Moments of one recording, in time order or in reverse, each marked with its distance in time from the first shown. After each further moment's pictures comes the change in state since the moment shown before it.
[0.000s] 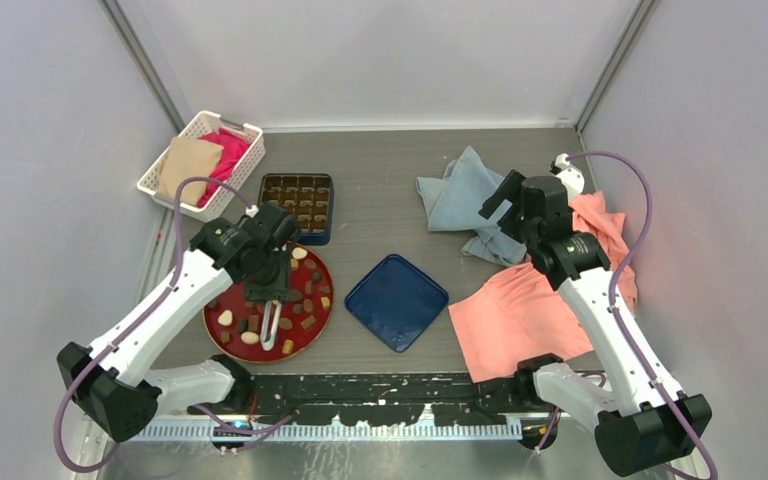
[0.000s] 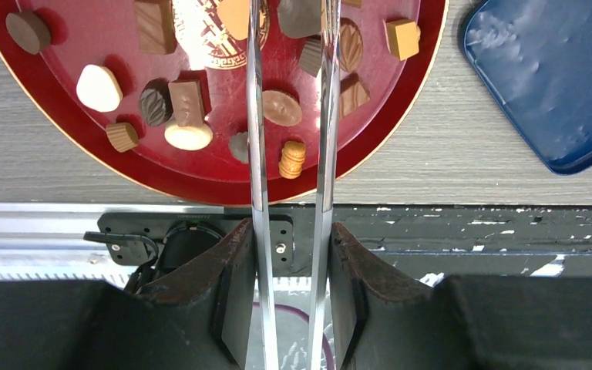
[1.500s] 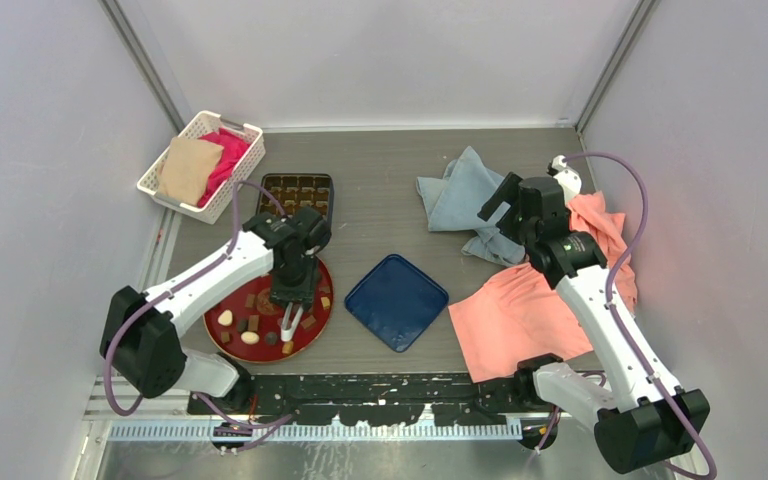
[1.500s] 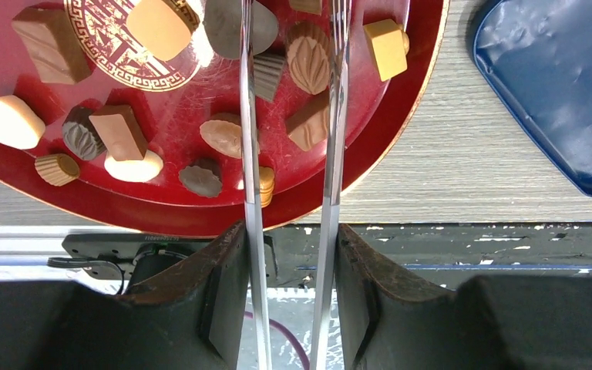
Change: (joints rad) left arm -0.032 0.246 -0.076 0.158 0.079 0.014; right arm 0.000 0.013 -0.013 0.000 0.000 0.000
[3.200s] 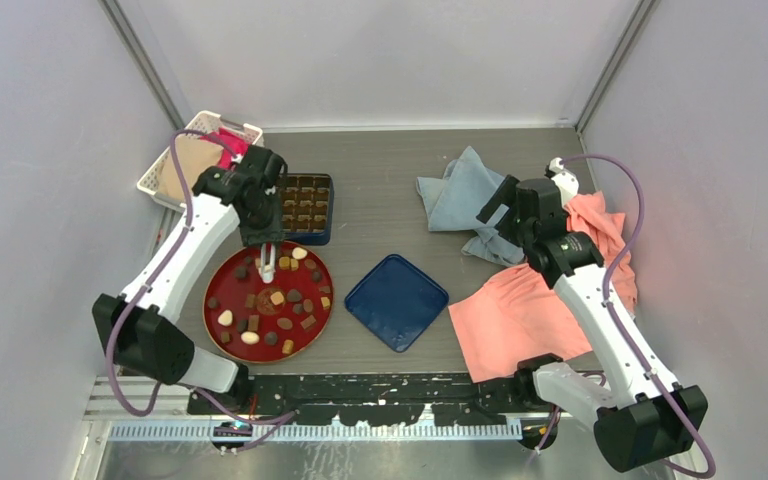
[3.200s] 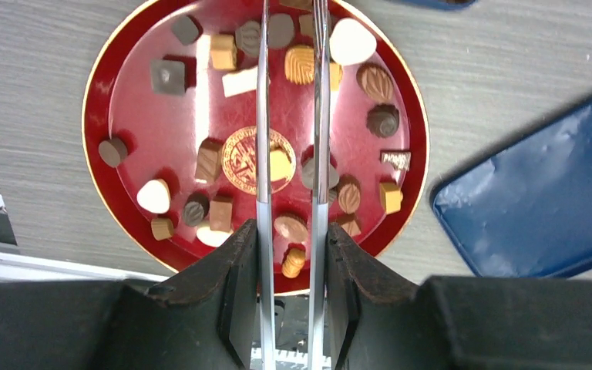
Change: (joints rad) left arm 0.274 0.019 0.323 -0.040 -0.125 0.103; right arm 0.000 0.006 -0.021 0.006 -0.001 0.000
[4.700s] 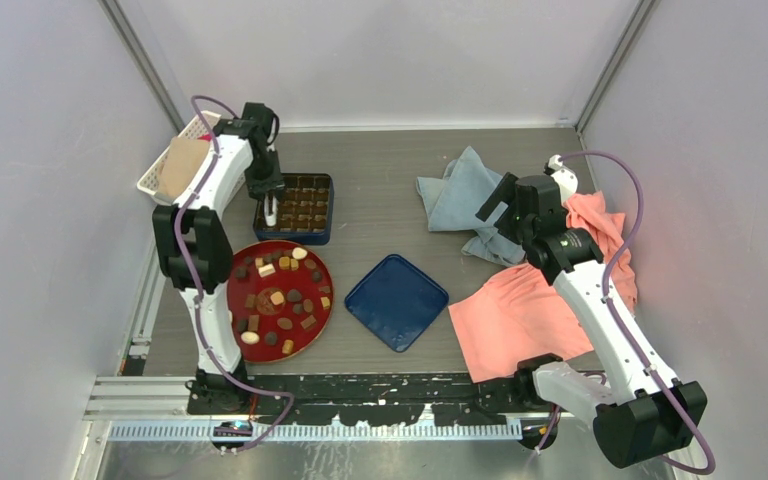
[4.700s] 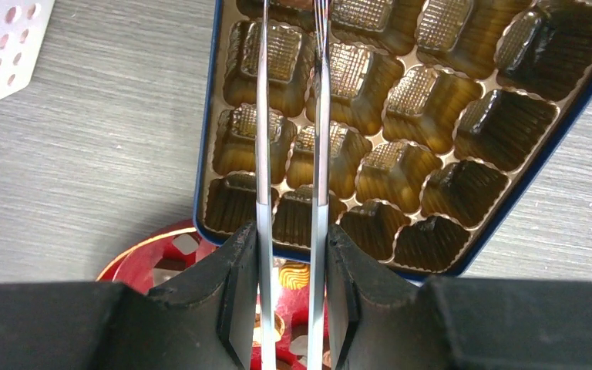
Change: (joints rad) left arm 0.235 0.620 0.489 0.130 0.091 0.162; right arm 0.000 0.024 0.024 -0.011 -0.005 -0.002
